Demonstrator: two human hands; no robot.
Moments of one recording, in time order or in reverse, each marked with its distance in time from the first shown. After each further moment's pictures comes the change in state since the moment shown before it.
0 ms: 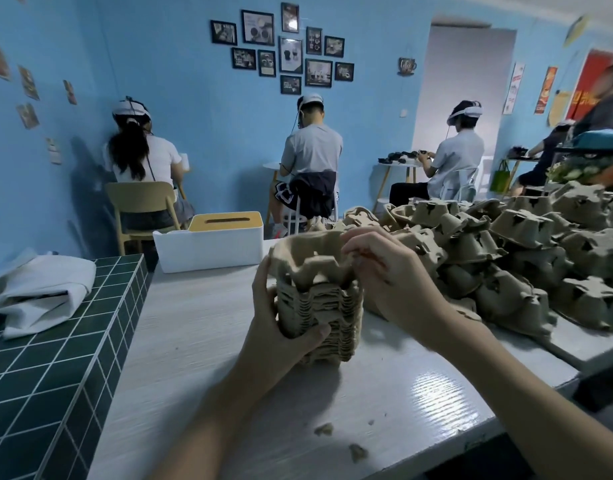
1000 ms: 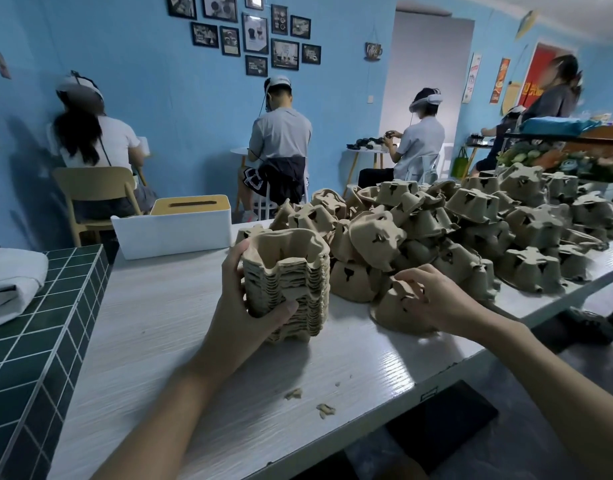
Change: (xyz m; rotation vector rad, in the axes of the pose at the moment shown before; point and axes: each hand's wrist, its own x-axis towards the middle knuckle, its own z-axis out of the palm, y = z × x) left_hand -0.007 0.007 -0.004 0.070 -0.041 0.081; right_hand -0.086 0.071 -0.076 -0.445 -0.421 0.750
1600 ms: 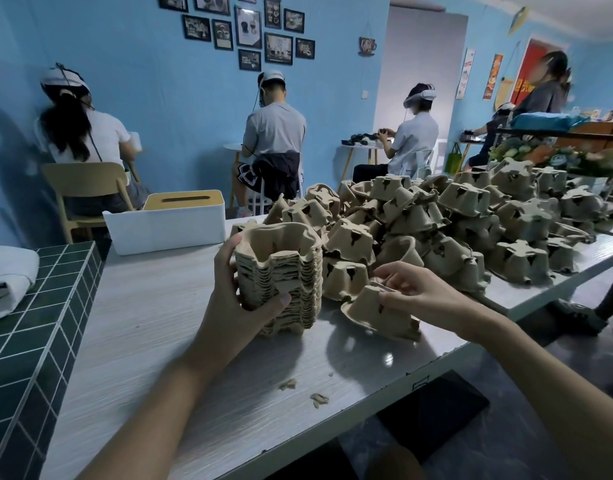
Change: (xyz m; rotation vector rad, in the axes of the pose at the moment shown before) left_hand -0.002 0.000 0.001 -0.005 0.022 -0.018; right_hand -0.022 -0.027 -0.006 0.423 -0.083 -0.062
